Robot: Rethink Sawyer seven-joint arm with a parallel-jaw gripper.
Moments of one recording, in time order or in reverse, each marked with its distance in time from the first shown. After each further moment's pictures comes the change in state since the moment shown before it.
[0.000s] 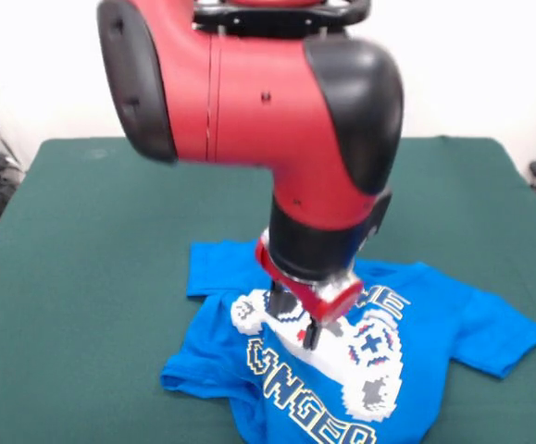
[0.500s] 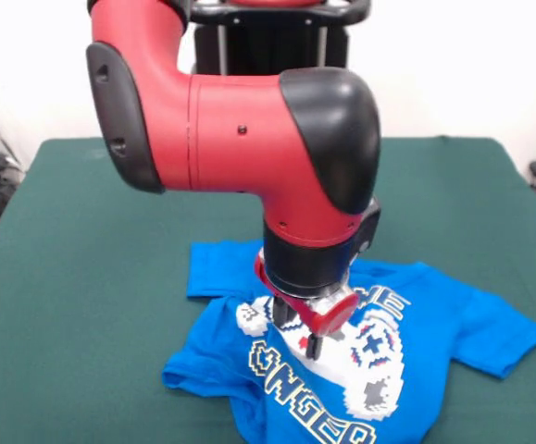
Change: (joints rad) arm -0.055 0.018 0.060 0.016 0.013 -0.016 0.000
